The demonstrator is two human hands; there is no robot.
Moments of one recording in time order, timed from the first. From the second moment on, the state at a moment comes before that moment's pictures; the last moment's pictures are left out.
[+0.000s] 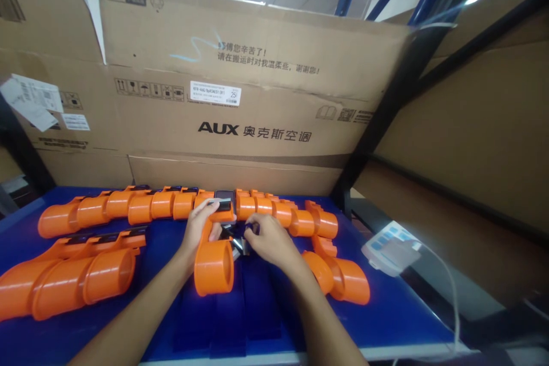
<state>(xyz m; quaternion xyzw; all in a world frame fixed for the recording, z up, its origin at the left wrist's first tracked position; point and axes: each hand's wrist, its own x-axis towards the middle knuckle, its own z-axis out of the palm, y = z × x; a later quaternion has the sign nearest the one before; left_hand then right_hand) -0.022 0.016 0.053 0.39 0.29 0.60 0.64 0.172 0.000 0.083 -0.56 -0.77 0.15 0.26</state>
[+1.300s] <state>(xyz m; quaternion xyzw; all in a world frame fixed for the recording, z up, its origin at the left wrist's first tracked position) -0.012 0.009 0.055 0.48 0.35 0.59 0.55 0.166 -0.007 0.089 -0.38 -0.80 0.13 0.44</state>
